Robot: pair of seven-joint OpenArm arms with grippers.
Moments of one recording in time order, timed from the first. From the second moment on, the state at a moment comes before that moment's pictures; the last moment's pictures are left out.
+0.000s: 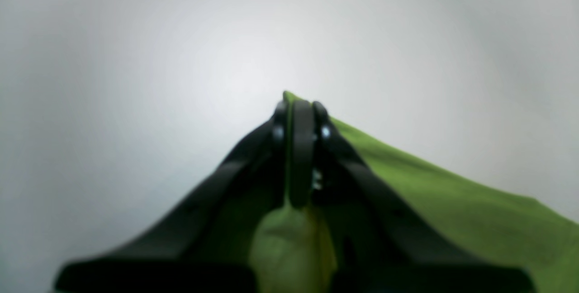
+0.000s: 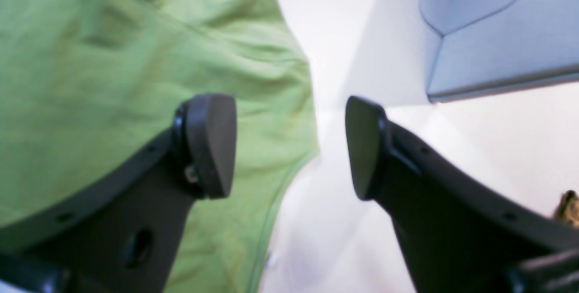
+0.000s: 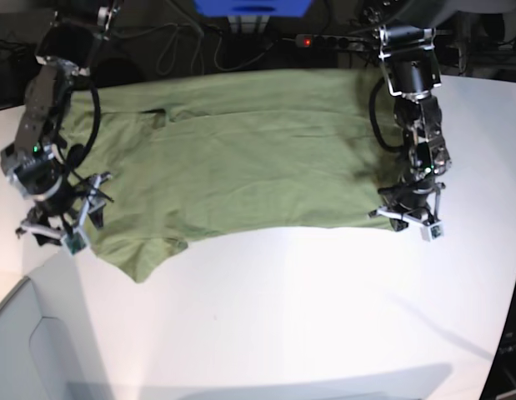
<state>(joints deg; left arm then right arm) -6.6 -11.3 -16.4 68.9 -20.3 -5.5 27.4 1.7 11.5 21.2 106.0 -0.7 46.9 -52.3</state>
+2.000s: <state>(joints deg) -1.3 -11.1 -16.3 80.0 -20.3 -5.1 29.4 19.6 14.4 7.3 53.2 -1.4 33.0 -13.1</state>
